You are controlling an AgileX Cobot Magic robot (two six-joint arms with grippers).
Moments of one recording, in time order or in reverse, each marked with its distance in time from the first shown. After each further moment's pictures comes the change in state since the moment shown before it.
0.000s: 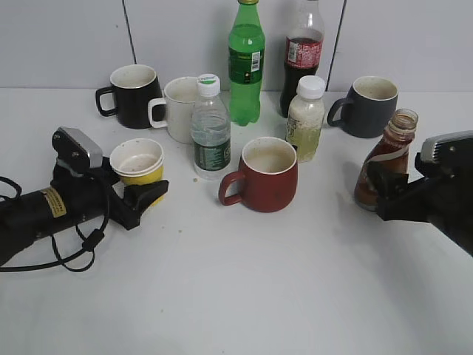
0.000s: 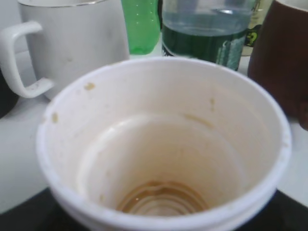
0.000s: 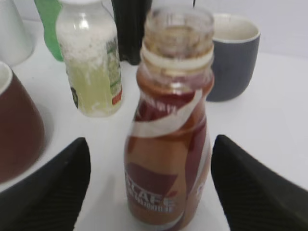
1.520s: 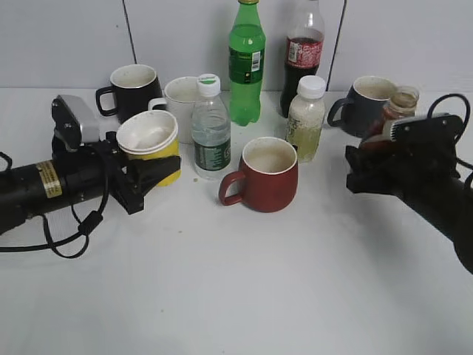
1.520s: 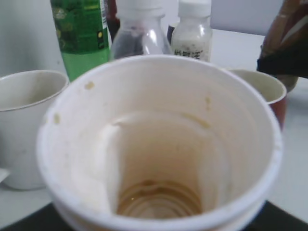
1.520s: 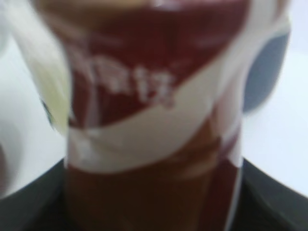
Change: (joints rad) left arm -0.021 -0.166 0.008 0.170 0.000 -0.121; right arm 0.000 0.180 -0.234 -0.009 0.036 -0.001
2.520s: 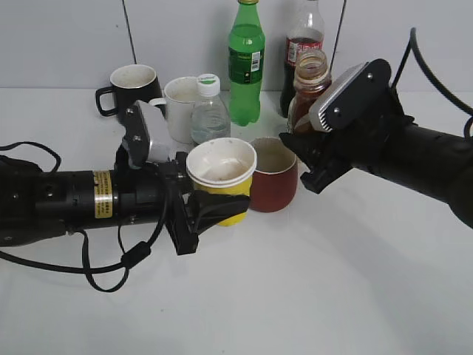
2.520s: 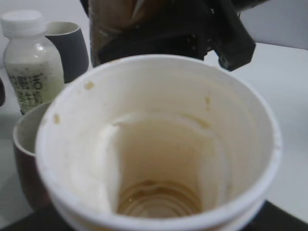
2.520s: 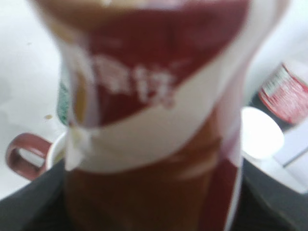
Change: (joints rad) left arm -0.295 -0.133 0.000 0.083 0.175 -0.168; right arm 0.193 -0.302 -0.106 -0.291 0.427 -0.222
